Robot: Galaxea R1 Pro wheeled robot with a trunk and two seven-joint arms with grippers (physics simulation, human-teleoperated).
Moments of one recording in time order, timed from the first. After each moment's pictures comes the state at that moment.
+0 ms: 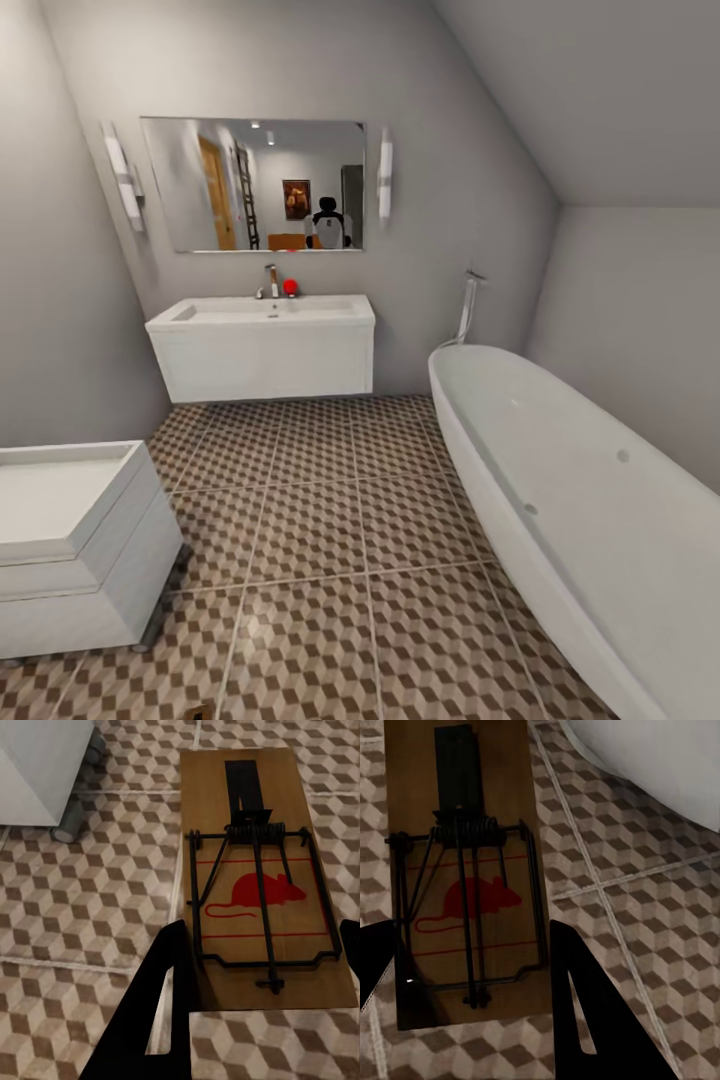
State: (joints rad) left arm -0.26 0.01 -0.32 0.07 0.43 -0.79 0.13; right arm -0.19 0.00 0.65 -0.11 -0.66 -0.61 -0.33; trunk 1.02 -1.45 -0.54
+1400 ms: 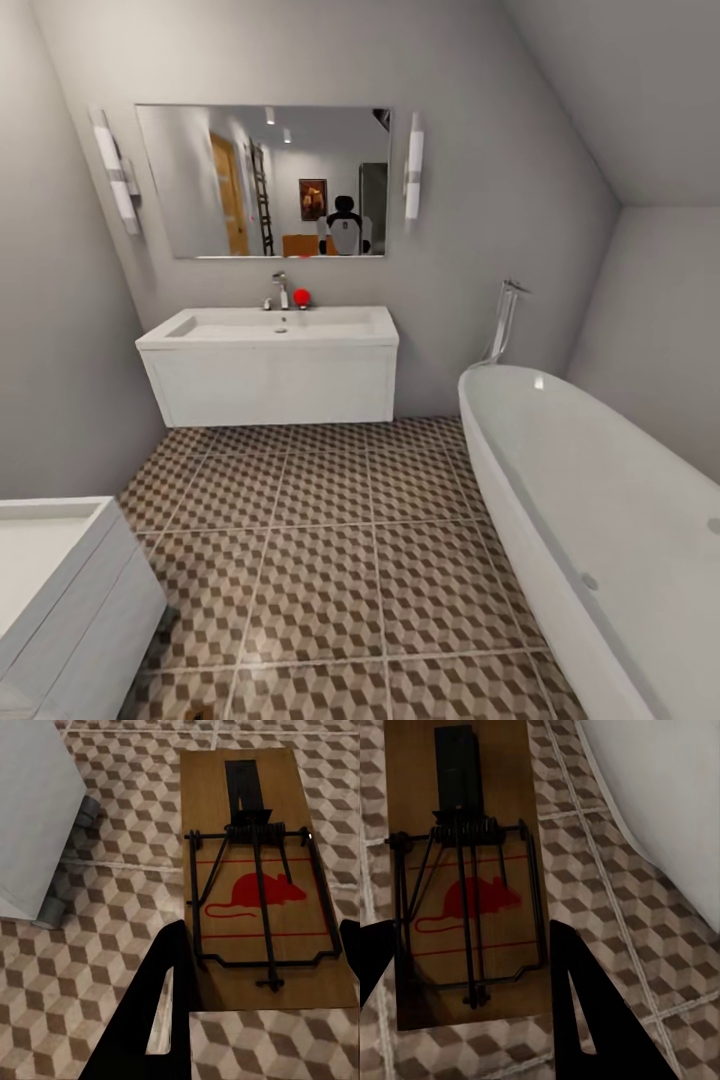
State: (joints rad) left arm -0.26 0.01 -0.32 0.07 0.43 -0.79 0.13; right arm -0.19 0.00 0.65 -0.11 -0.66 -0.61 -0.33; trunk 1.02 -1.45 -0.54
